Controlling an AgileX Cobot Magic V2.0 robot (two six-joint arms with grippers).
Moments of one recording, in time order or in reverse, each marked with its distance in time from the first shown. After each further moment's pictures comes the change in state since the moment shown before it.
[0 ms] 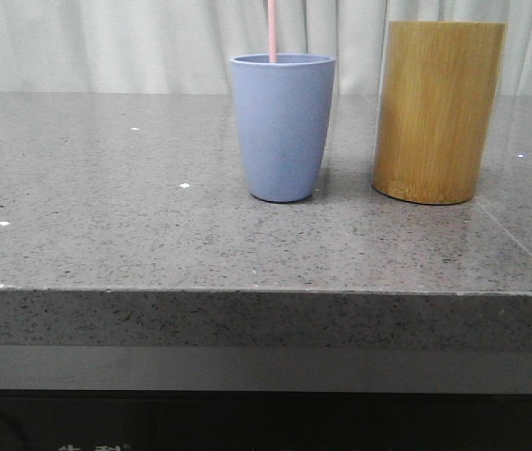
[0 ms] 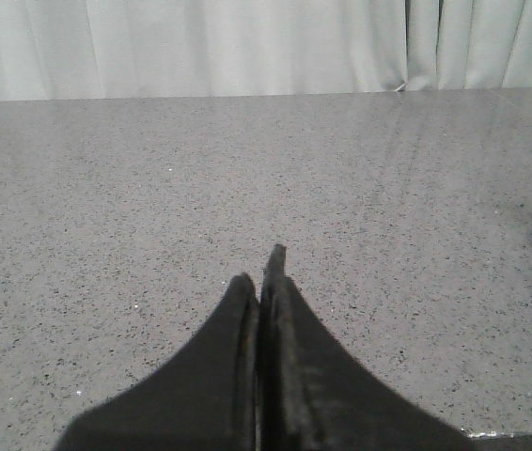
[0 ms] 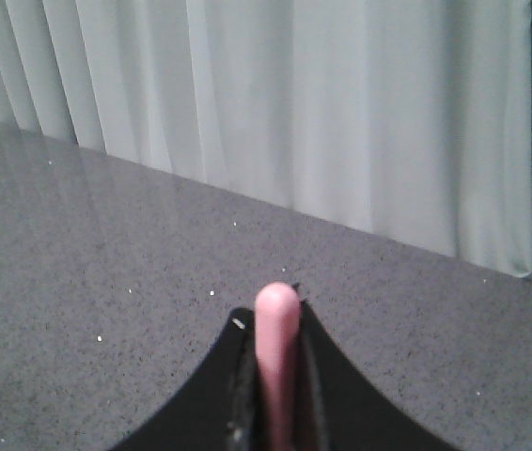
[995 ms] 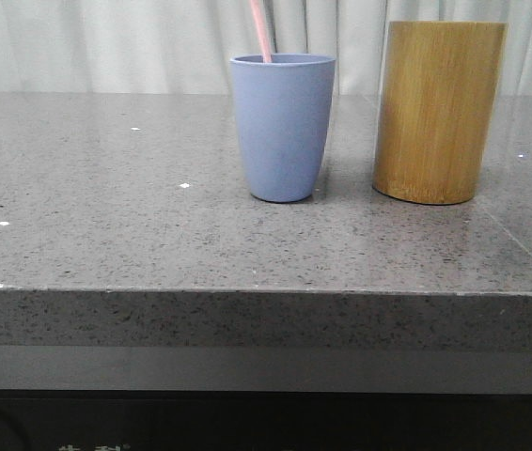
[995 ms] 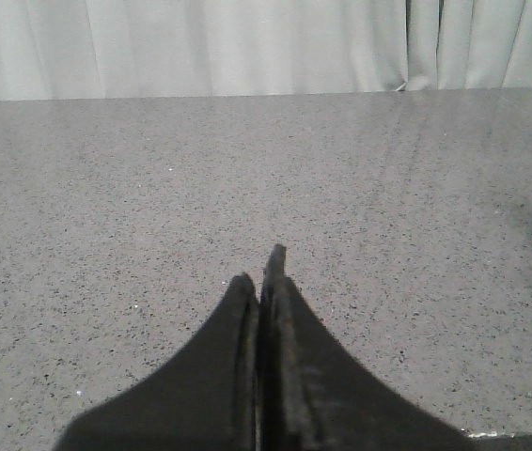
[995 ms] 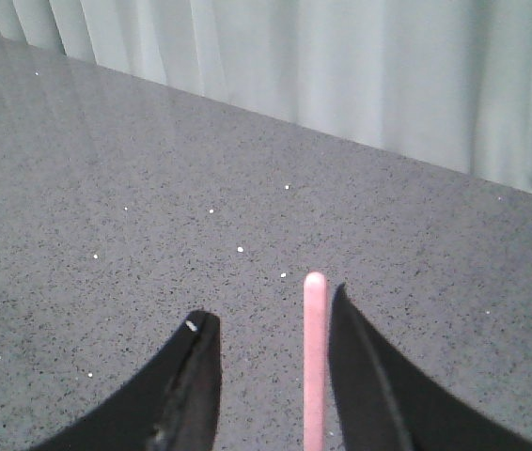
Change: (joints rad) left arm 0.000 0.000 0.000 0.000 0.000 0.000; right arm 0.002 0.021 0.000 -0.001 0.108 0.000
